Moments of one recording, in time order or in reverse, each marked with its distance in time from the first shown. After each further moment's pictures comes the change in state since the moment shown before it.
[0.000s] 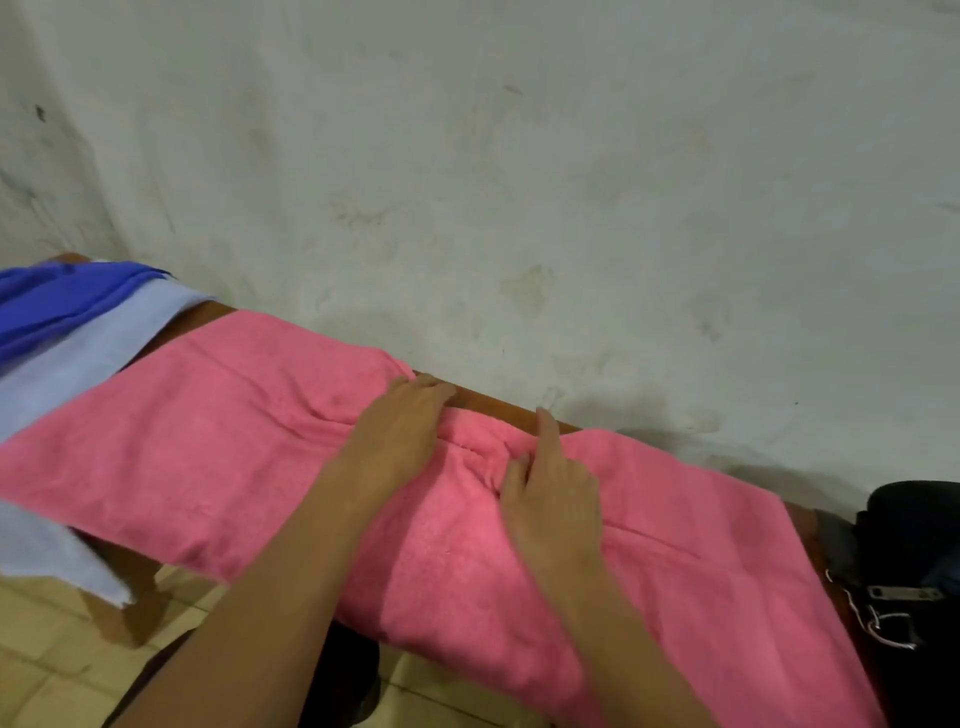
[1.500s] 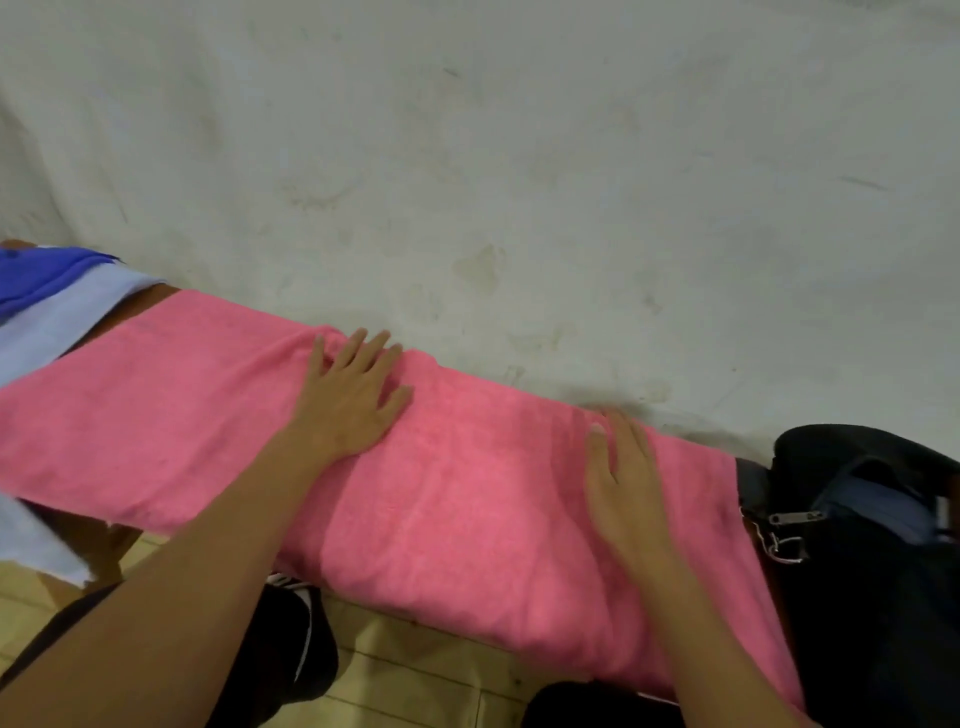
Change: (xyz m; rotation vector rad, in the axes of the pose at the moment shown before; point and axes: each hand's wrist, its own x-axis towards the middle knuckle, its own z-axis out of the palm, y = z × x) left_hand -0.002 0.002 0.013 0.316 -0.040 -0.068; right_hand -0.020 0.117 -0.056 0.222 0.057 0.145
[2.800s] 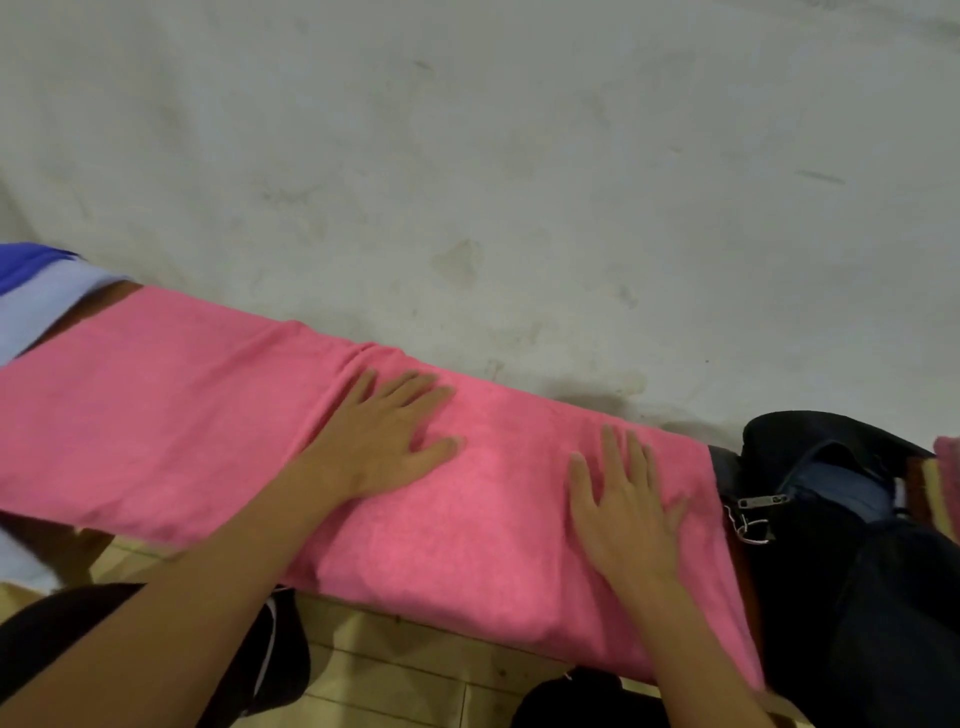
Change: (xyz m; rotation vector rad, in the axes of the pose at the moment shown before) left_hand -0.027 0.050 -0.002 -0.092 -0.090 0.272; right_hand -0.026 0.014 -0.016 -0.446 -0.161 0.180
